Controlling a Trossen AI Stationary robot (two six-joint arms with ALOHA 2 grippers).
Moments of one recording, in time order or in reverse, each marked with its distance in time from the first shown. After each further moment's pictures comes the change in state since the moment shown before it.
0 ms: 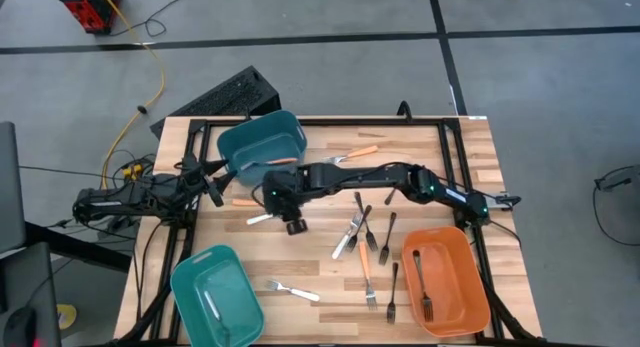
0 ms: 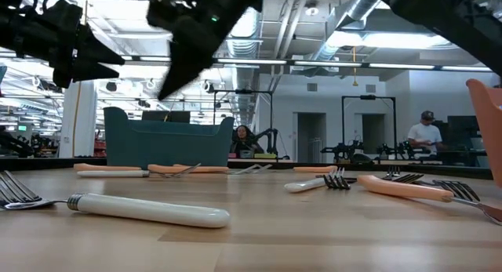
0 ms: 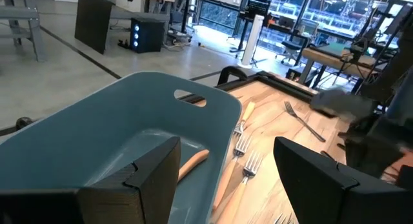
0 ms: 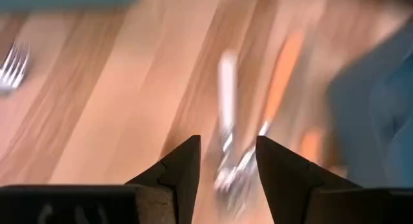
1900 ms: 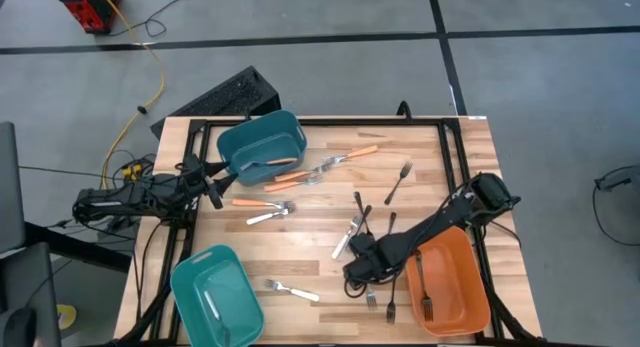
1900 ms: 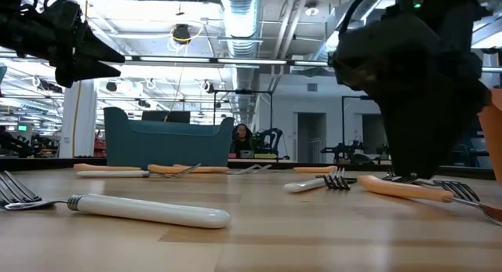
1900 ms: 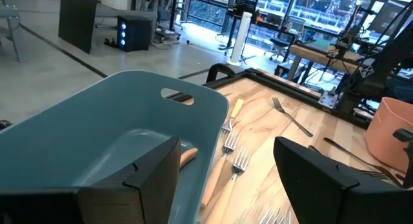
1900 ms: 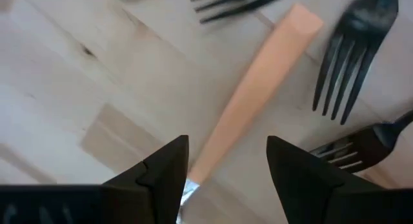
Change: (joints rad) left arm 0.000 0.000 0.000 0.010 0.051 0.013; right arm 0.461 -0.513 -1.072 0.136 0.142 1.698
